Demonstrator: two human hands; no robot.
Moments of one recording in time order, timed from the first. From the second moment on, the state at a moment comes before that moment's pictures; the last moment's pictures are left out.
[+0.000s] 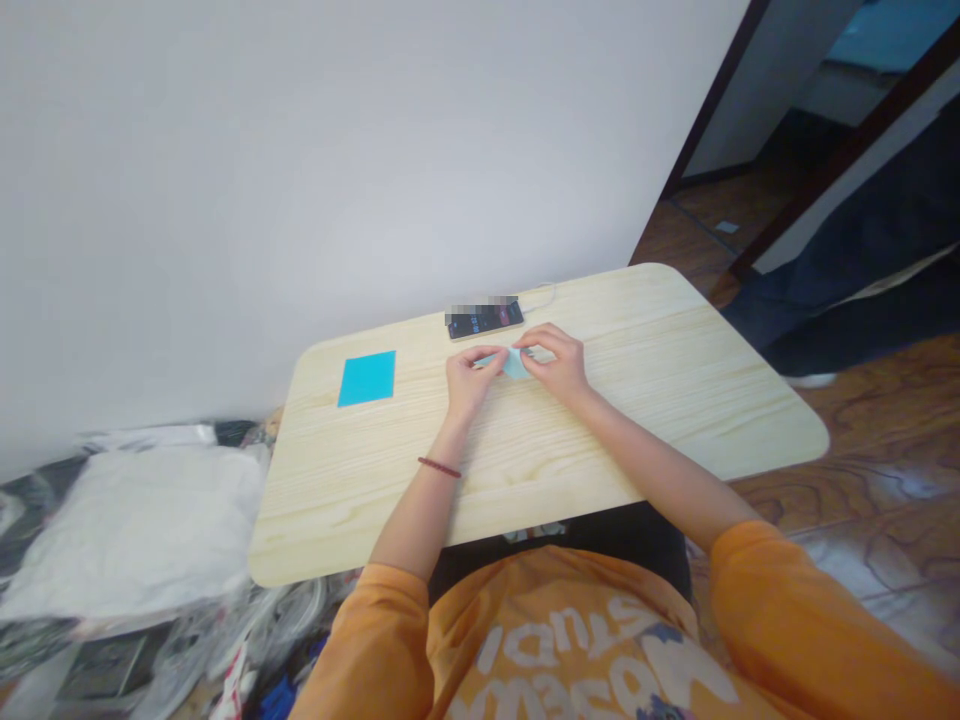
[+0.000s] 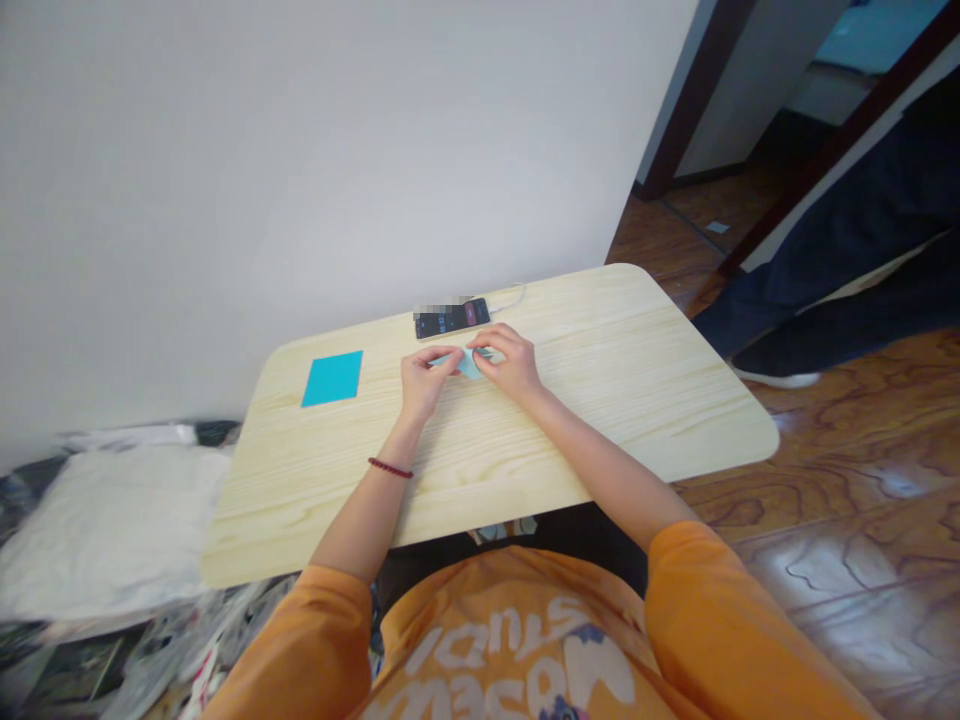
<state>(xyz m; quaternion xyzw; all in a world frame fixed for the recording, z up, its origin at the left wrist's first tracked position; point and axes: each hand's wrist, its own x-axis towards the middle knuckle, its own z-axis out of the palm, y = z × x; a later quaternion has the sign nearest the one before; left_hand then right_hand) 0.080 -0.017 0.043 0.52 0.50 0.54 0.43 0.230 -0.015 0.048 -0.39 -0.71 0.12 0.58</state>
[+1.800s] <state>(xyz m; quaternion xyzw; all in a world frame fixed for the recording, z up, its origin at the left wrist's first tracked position) 0.080 -0.018 0.042 0.53 0.46 0.54 0.46 0.229 -0.003 0.036 -0.50 -0.60 0.27 0.56</state>
